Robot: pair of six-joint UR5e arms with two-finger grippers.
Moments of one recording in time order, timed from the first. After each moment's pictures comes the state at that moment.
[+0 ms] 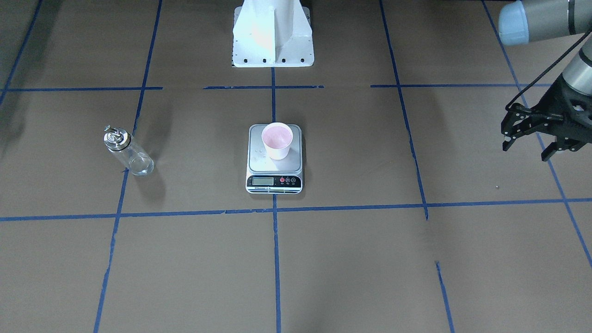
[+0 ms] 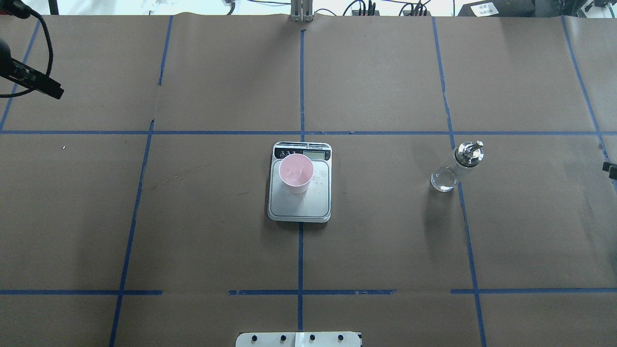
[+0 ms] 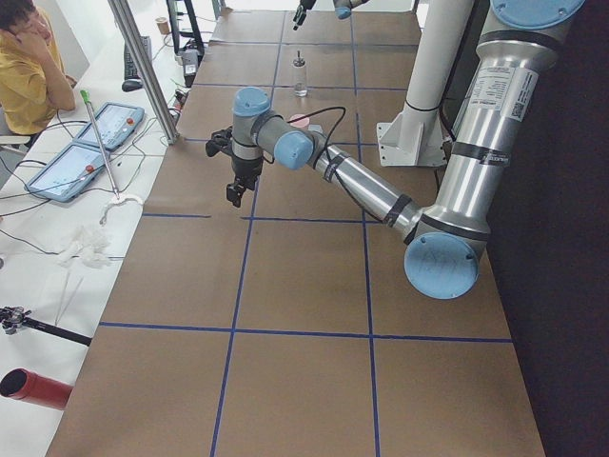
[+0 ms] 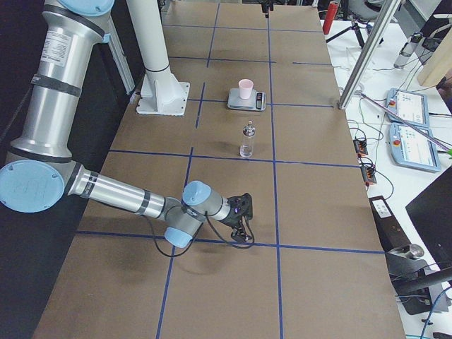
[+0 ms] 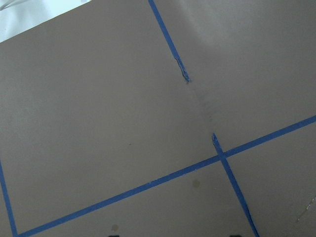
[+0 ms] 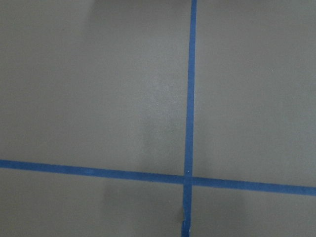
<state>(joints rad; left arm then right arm) -1.20 -1.81 -1.87 -1.60 -2.17 -0.22 1.34 -1.72 1.41 -0.48 2.10 0.58</state>
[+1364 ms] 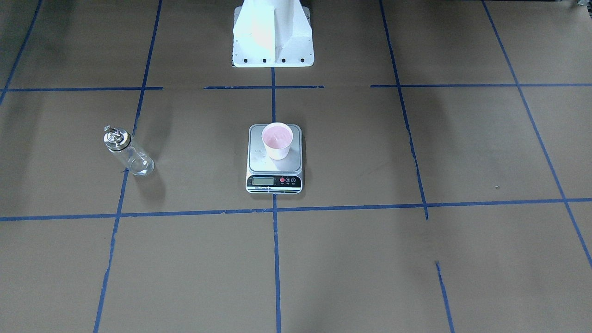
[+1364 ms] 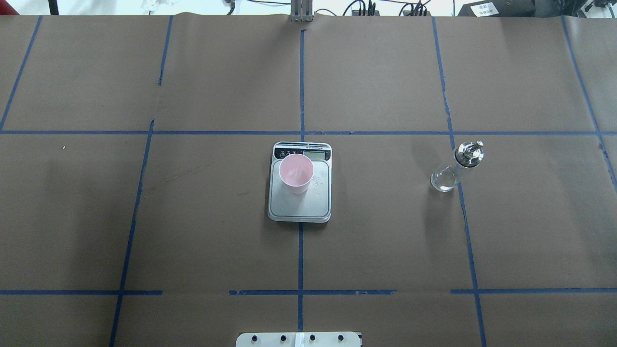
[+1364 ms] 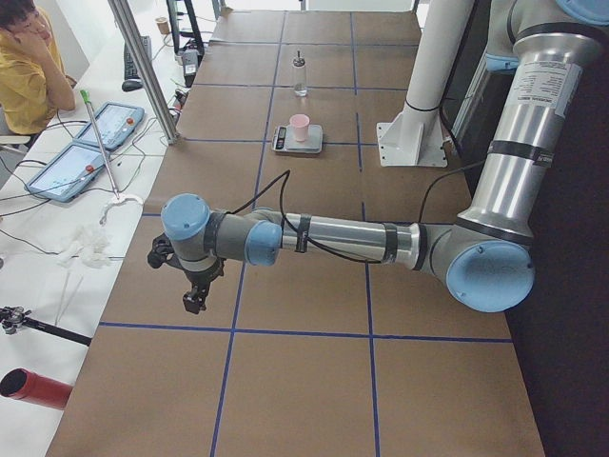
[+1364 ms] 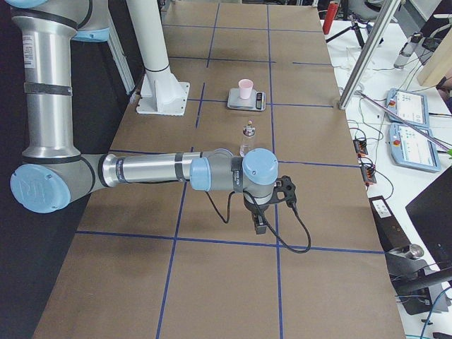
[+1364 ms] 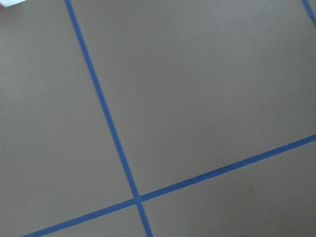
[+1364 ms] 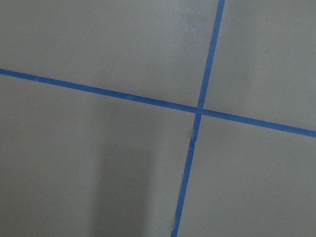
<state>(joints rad) -1.58 -1.81 -1.40 -1.64 -2.38 0.15 1.60 -1.60 1.76 -1.69 2.40 -0.19</state>
